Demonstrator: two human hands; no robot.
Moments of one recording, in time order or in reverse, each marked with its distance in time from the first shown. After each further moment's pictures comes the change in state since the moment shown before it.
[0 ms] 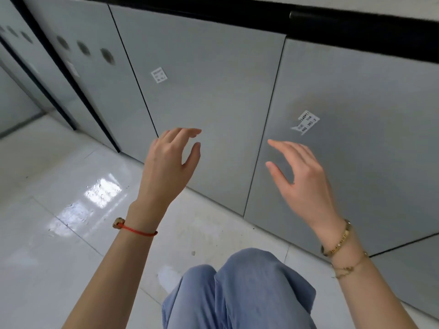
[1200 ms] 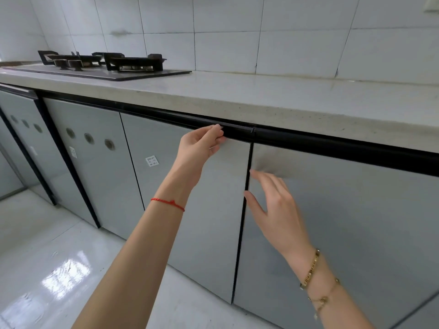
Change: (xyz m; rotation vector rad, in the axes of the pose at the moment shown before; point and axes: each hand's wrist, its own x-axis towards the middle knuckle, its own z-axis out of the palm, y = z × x) left_hand 0.158 0.074 -0.012 -1.215 -0.038 -0.438; right_hand 0.065 -0.027 -0.022 -0.027 0.144 0.009
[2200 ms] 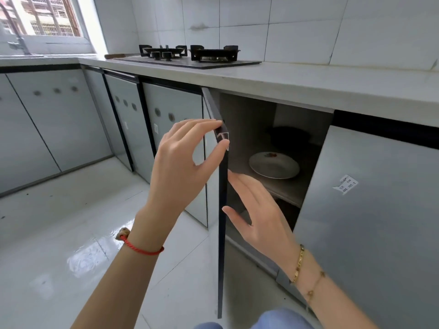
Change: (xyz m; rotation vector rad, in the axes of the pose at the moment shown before) left_hand -0.167 0.064 -0.116 1.113 0.326 0.789; right_hand -0.050 -0.113 0.066 0.247 -0.012 -0.509
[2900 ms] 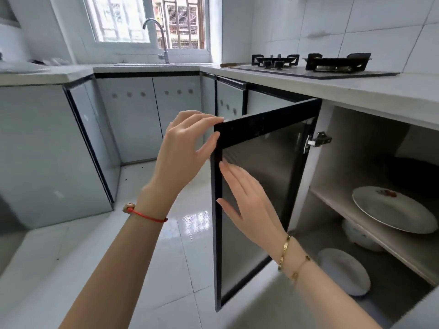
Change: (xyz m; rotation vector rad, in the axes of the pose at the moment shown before) left_hand -0.005 -0.122 -0.110 0.491 0.096 -0.078; right_hand 0.094 -0.070 0.151 0.261 -0.153 -0.301
